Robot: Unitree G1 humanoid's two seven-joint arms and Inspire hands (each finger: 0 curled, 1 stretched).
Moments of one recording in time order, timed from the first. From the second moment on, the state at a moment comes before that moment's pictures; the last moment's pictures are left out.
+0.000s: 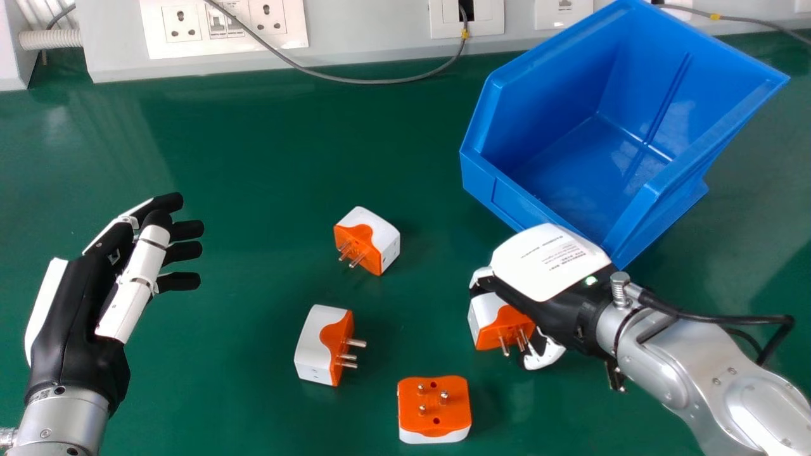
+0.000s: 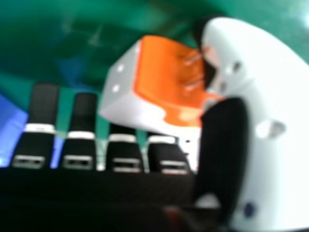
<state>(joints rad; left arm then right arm) 0.19 0.25 0.30 -0.28 -0.15 0.16 -0.12 -0.40 -0.53 0.50 0.19 -1.03 -0.10 0.29</state>
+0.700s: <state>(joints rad) 0.19 0.24 0.28 -0.32 -0.14 0.21 -0.09 -0.42 -0.50 0.51 0.23 -1.03 -0.07 0.27</state>
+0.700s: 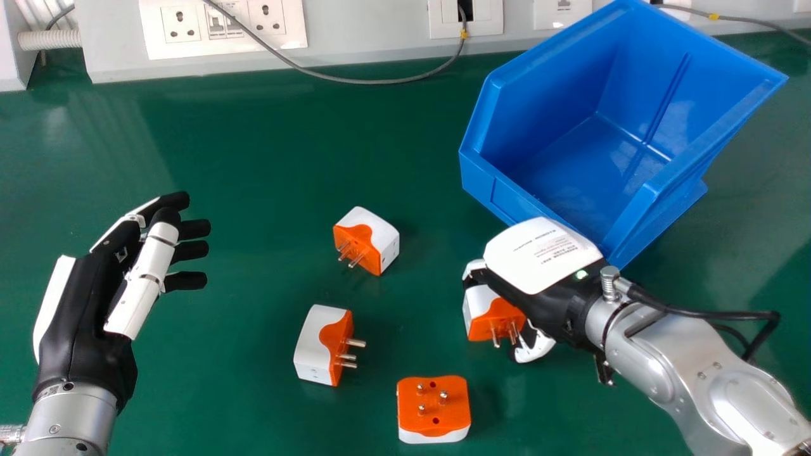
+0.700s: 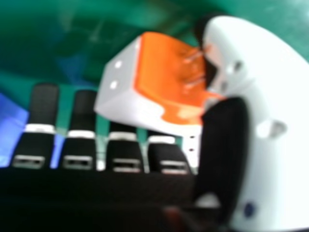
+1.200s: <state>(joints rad) 0.19 0.23 0.27 -0.33 -0.13 0.21 -0.09 -0.43 -0.48 0.52 0.30 -1.06 -0.11 0.08</state>
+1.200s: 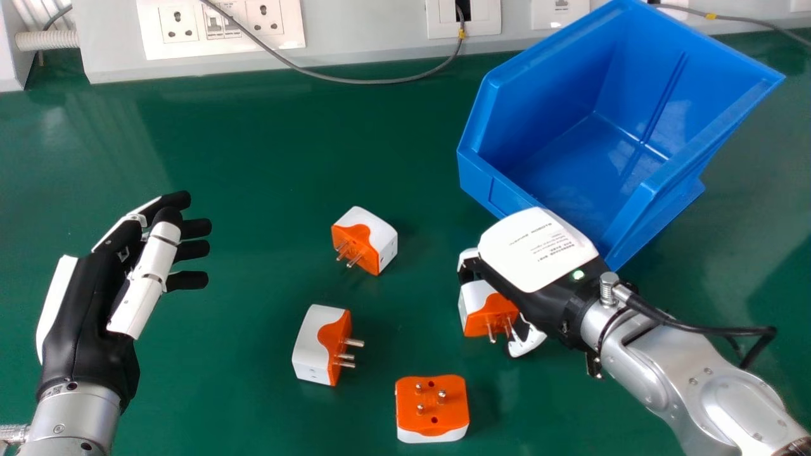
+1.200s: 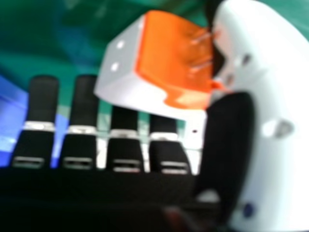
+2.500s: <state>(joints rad) 0.19 0.23 0.26 -0.34 -0.12 0.24 -0.09 -0.38 -0.48 0.49 0.13 -0.98 -0.05 0.21</state>
